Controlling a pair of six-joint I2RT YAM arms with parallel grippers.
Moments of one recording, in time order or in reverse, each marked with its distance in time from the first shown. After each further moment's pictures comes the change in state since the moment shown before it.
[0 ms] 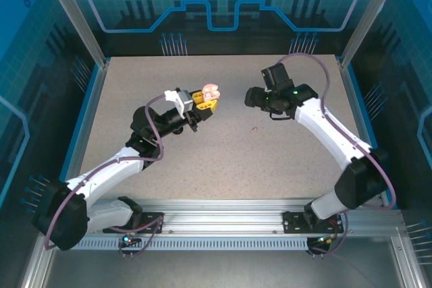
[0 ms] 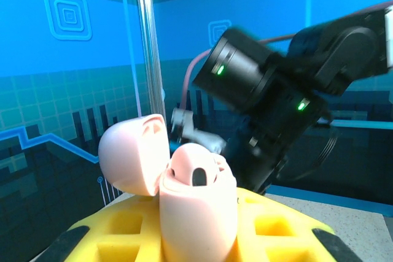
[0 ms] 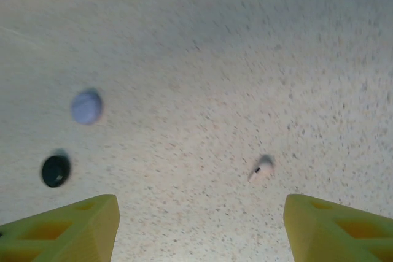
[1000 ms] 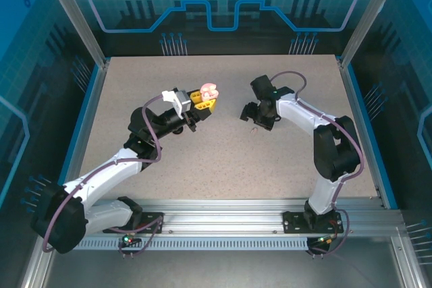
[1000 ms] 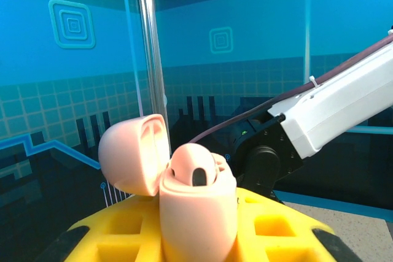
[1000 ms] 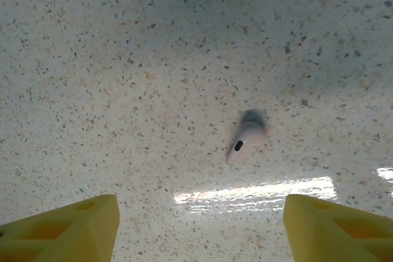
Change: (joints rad) left arm 0.000 -0.026 0.000 -0.005 -0.008 0.000; right arm -0.034 0.270 -0.056 0.029 -0.124 0.150
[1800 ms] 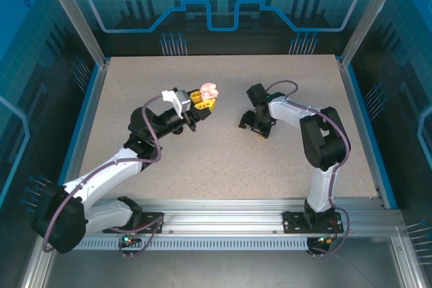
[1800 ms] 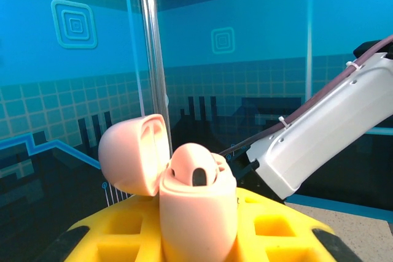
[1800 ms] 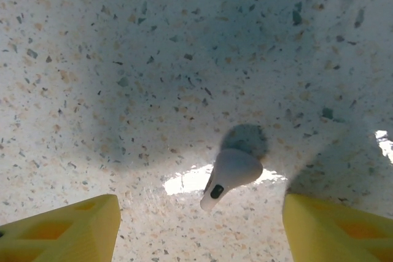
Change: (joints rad) left arm 0.000 0.000 0.000 0.000 -0.006 -0.001; right arm 0.000 0.150 -0.013 0.048 -0.024 0.026
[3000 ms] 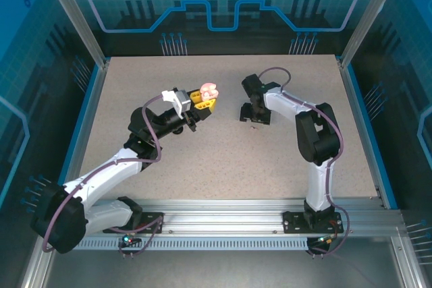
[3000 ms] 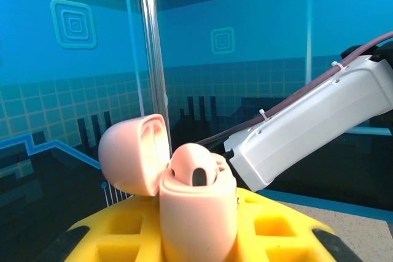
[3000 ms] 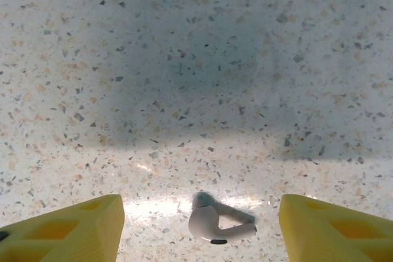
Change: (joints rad) left arm -0.001 0.000 0.000 0.000 0.000 -0.002; right arm 0.011 0.081 0.197 -0.106 0.158 -0.247
